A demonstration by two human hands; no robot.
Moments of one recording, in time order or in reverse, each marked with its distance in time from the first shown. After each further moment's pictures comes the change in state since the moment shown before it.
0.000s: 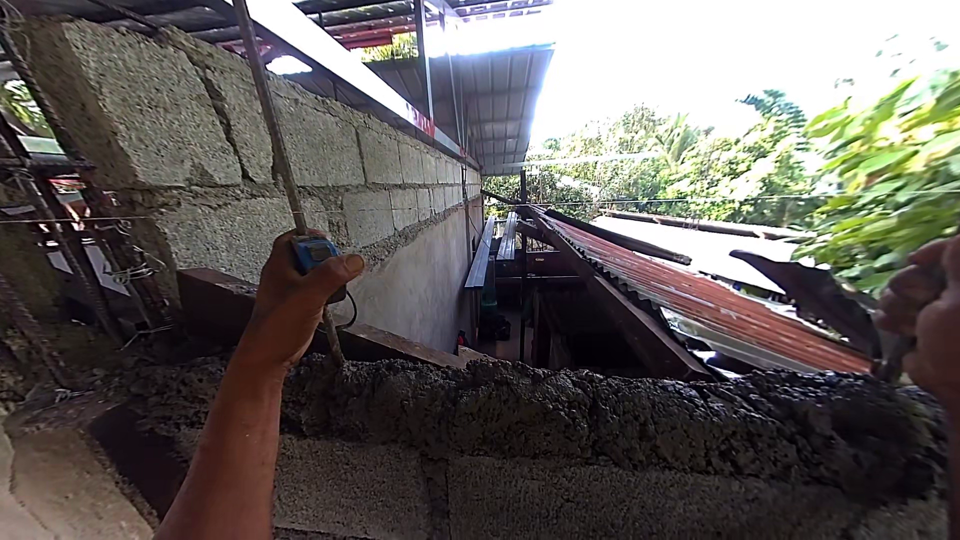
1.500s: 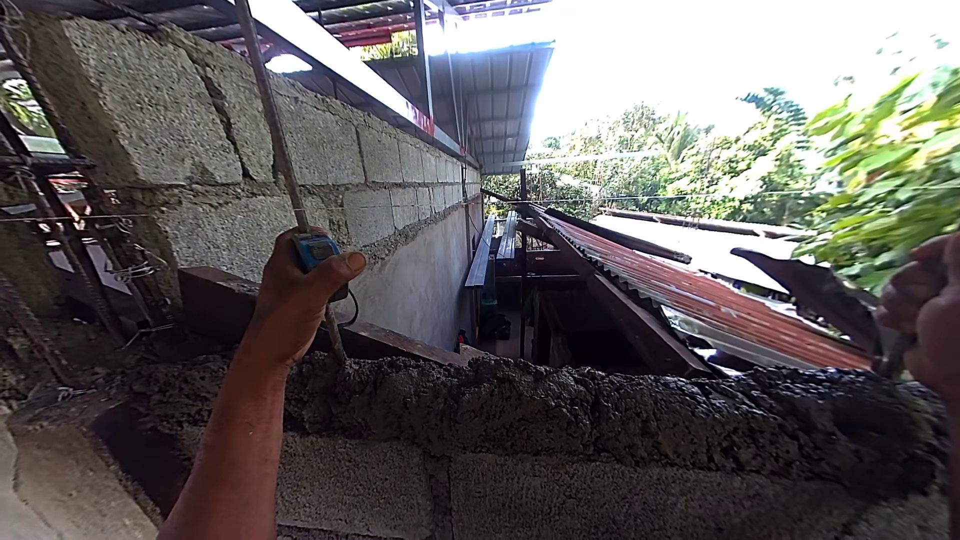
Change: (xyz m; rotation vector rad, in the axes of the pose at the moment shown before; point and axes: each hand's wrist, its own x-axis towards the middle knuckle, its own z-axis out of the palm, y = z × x) left_hand -0.001 0.000 0.001 -0.010 -0.003 0.012; right_hand 0.000 0.000 0.000 -0.014 -0.005 0.006
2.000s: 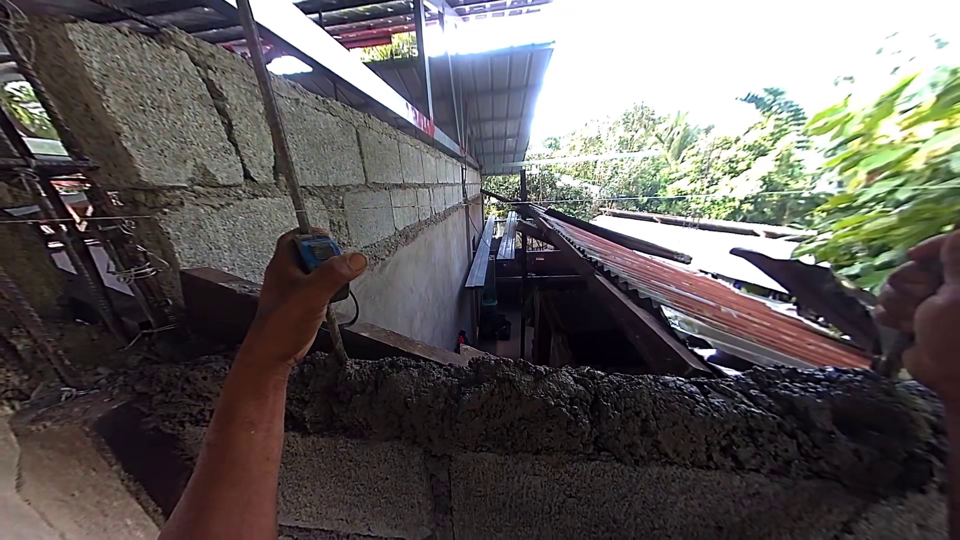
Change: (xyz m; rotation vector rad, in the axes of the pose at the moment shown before) left_hand 0.001 -0.001 0.000 0.008 0.002 -0.006; right_hand 0.001 0.003 -0.001 0.006 0.010 0.012
